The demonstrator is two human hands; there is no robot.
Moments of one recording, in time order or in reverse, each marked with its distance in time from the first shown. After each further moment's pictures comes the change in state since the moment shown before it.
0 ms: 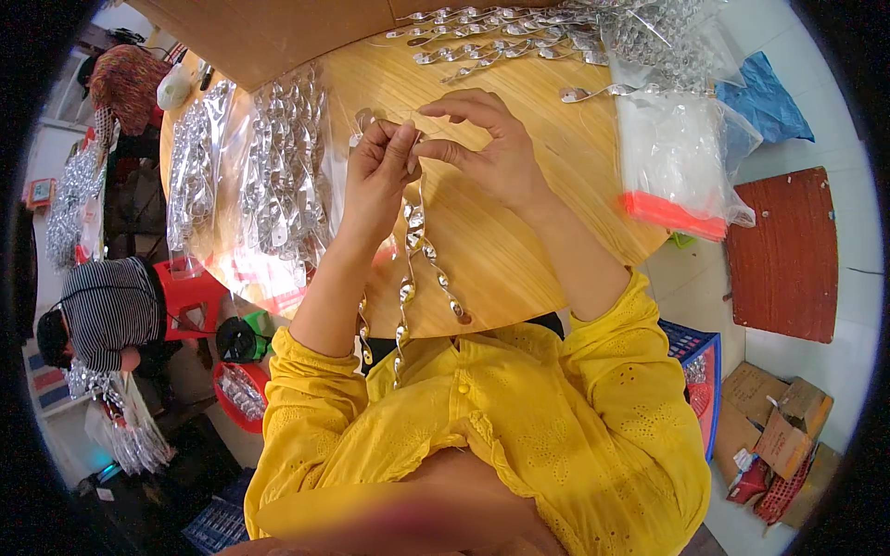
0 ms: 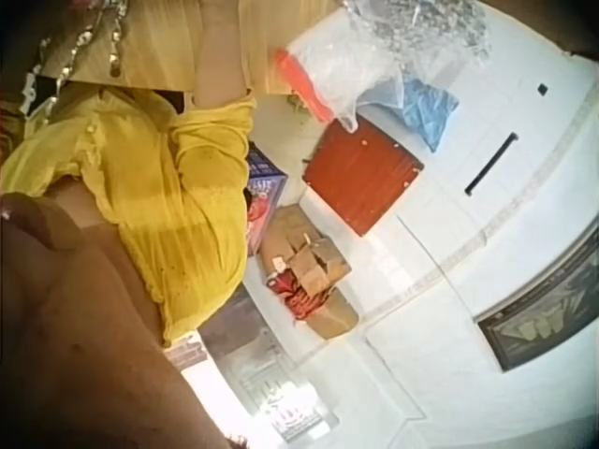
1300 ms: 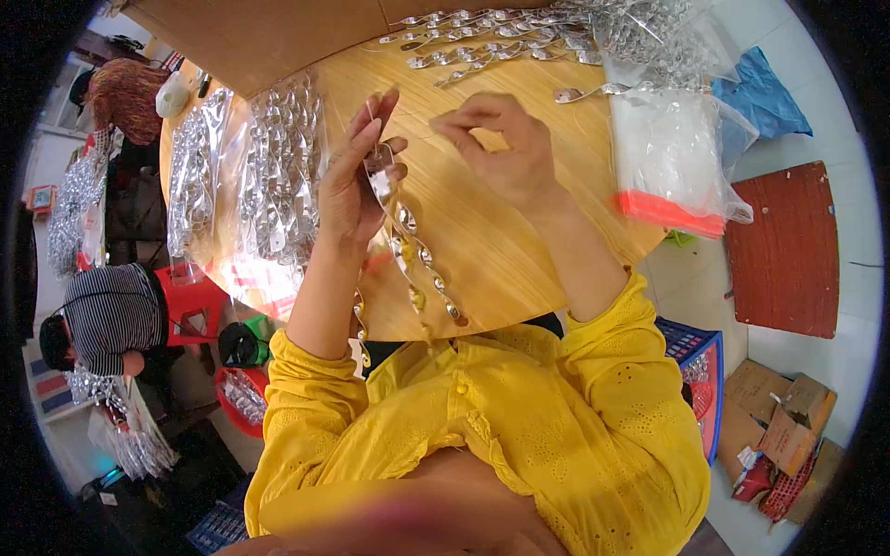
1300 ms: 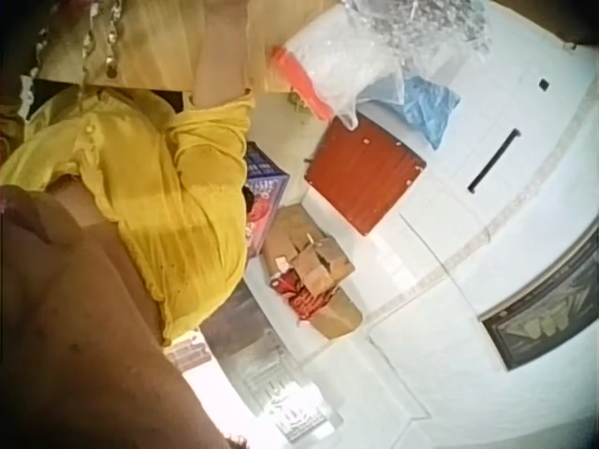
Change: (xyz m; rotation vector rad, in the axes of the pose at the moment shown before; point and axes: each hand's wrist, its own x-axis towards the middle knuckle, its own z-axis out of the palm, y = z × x) left_hand -0.001 0.021 -0.002 -0.479 0.000 -0.114; right_hand -0.005 0.003 -0.010 -0.090 0.185 -0.144
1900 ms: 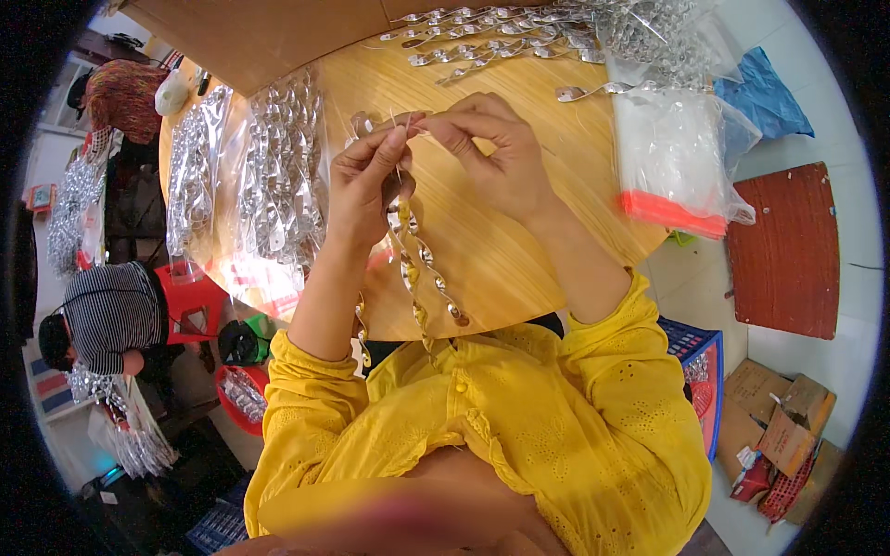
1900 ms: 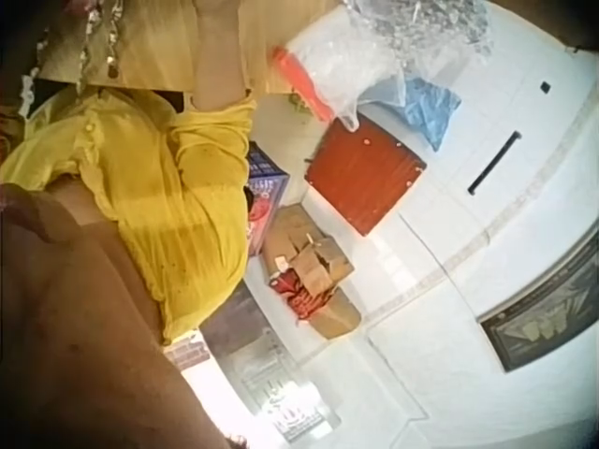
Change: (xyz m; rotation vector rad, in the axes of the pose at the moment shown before) left_hand -0.006 -0.007 0.003 0.396 0.009 0.071; right_hand 0.004 -0.019 0.000 0.123 -0.175 0.222
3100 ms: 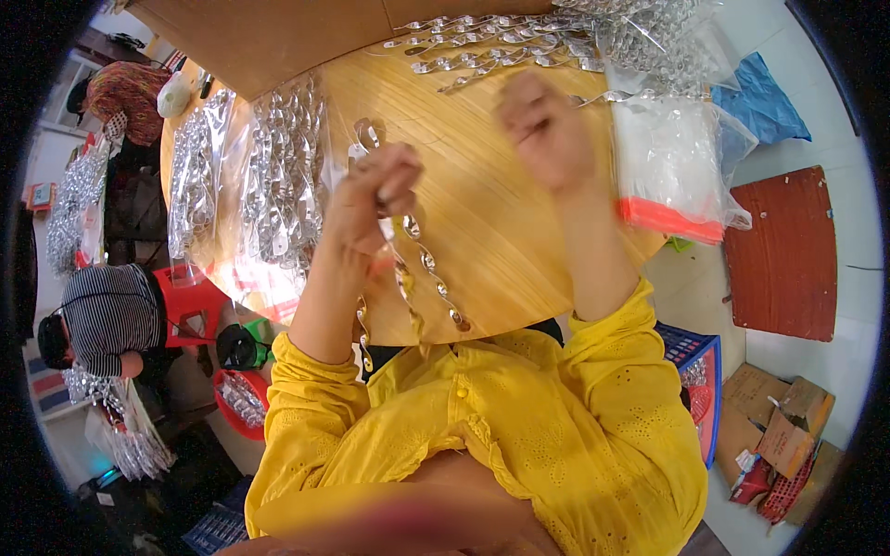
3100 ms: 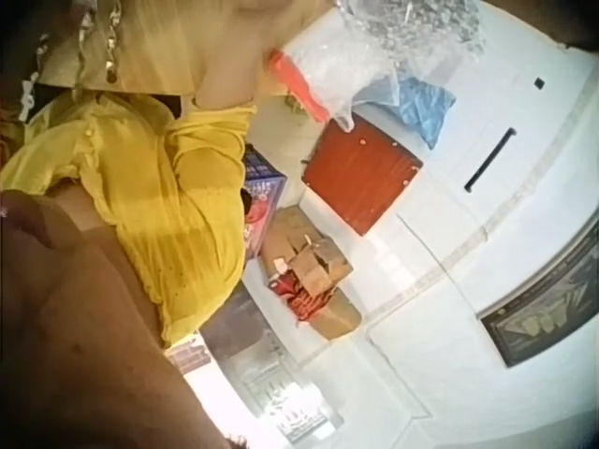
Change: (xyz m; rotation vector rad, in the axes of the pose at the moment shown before) left_hand 0.000 0.008 -0.014 -0.220 -0.199 -0.331; right_hand 0.023 0.042 -0.053 1.555 -0.029 0.411
